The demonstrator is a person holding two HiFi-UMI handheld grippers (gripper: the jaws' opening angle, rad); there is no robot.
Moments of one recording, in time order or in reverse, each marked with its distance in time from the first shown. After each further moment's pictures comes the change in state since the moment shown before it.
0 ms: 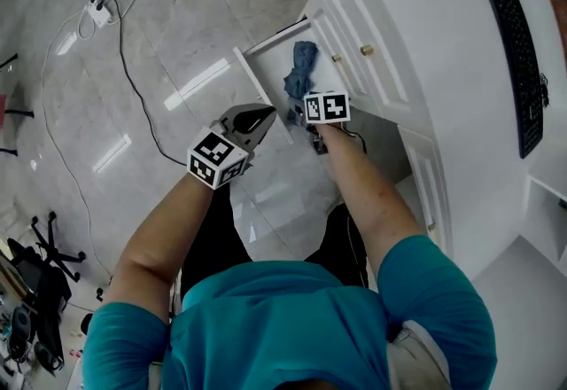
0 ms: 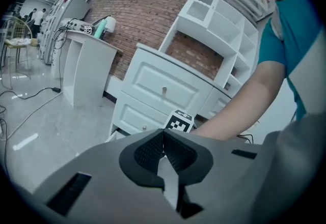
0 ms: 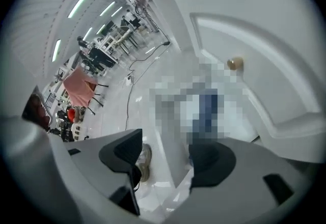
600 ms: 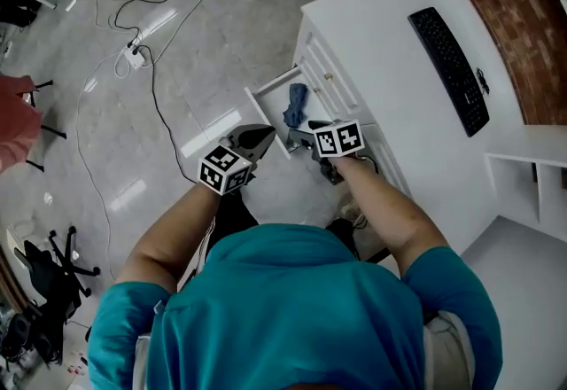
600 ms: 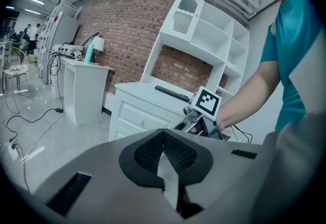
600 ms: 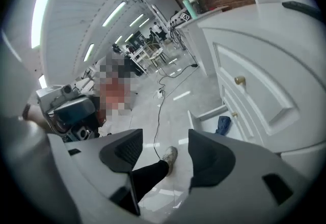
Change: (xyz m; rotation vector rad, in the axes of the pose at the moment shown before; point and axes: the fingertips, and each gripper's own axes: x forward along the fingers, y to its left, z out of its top) left arm -0.075 -0.104 0.119 0.082 -0.018 0.029; right arm -0.241 0.126 0.029 -0.170 -0.123 0.200
